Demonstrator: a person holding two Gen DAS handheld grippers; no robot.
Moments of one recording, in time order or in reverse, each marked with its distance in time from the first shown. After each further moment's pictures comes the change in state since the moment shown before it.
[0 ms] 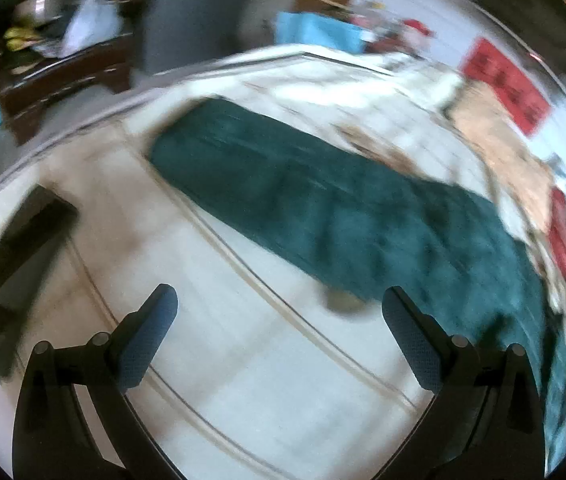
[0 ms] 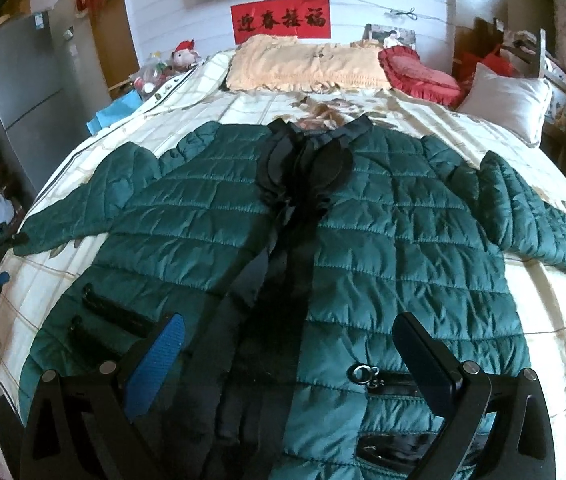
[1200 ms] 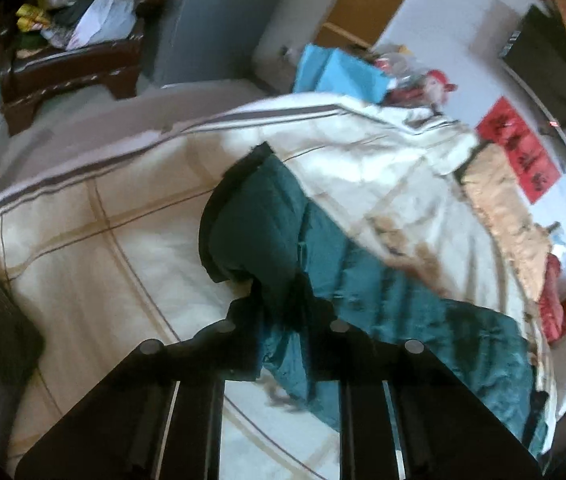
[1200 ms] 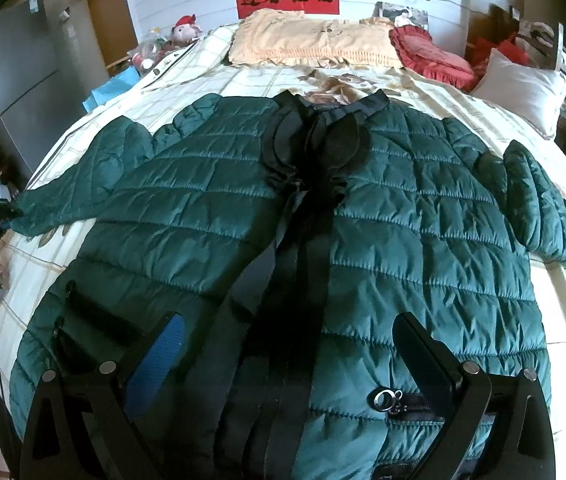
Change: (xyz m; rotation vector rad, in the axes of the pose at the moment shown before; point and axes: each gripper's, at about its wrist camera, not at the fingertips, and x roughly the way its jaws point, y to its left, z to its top) left arm 0.045 0.021 0.079 -0.105 -0.102 -0.110; right arm 0.031 0.003 0.012 -0.022 0.079 -0.005
